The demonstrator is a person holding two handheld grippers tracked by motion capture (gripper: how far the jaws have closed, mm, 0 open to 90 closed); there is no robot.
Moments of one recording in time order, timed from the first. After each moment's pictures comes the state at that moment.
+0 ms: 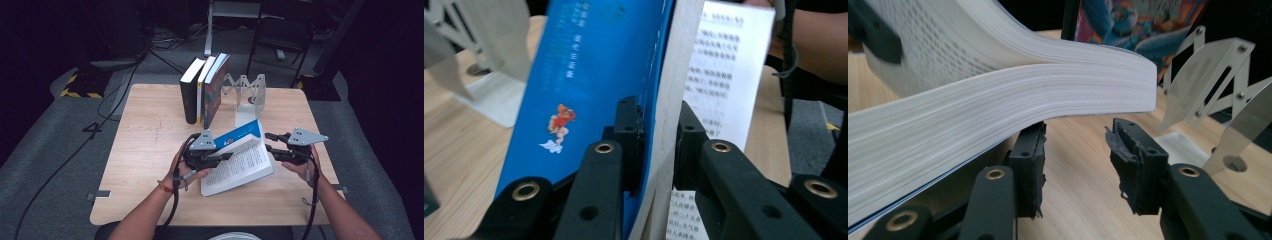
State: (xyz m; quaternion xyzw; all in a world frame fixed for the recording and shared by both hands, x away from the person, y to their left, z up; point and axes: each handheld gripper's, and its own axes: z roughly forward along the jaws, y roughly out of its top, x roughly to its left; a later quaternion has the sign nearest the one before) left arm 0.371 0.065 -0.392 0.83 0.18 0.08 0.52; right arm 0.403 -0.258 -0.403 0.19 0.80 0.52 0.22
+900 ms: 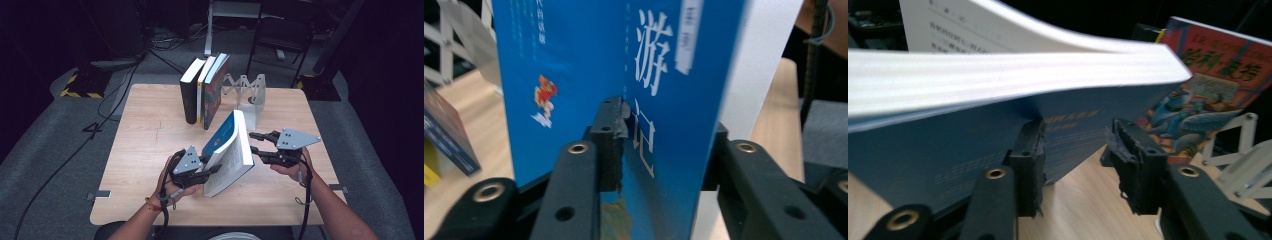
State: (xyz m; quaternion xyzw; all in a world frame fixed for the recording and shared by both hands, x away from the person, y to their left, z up) left arm 0.328 0.101 -0.410 0.81 0.20 0.14 0.53; right arm 0.374 -0.206 -0.360 0.10 0.81 0.53 0.22
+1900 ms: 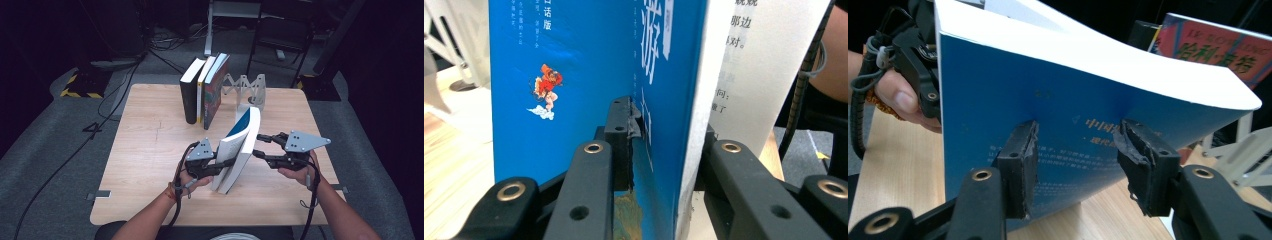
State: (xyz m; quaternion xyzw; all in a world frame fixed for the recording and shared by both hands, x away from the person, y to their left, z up) left arm 0.366 0.061 -0.422 0.79 0.18 0.08 0.58; right arm 0.365 -0.226 -0.356 0.11 0.81 0.54 0.21
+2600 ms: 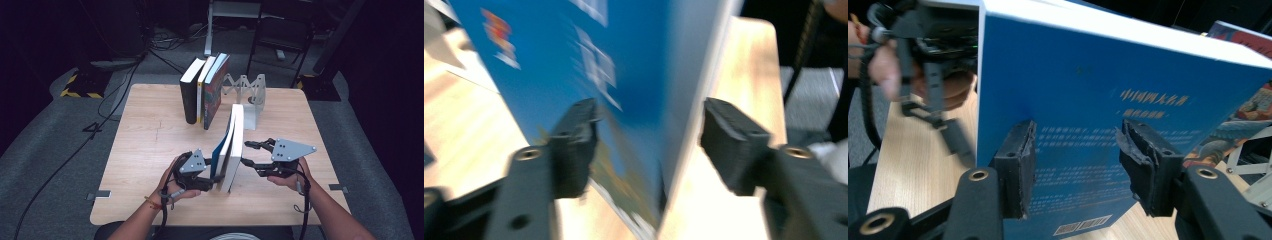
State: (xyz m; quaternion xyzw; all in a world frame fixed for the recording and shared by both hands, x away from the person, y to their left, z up) left arm 0.331 0.088 -0.426 0.85 0.16 0.10 0.49; right arm 0.349 -0.193 -0.361 0.07 0.82 0.52 0.21
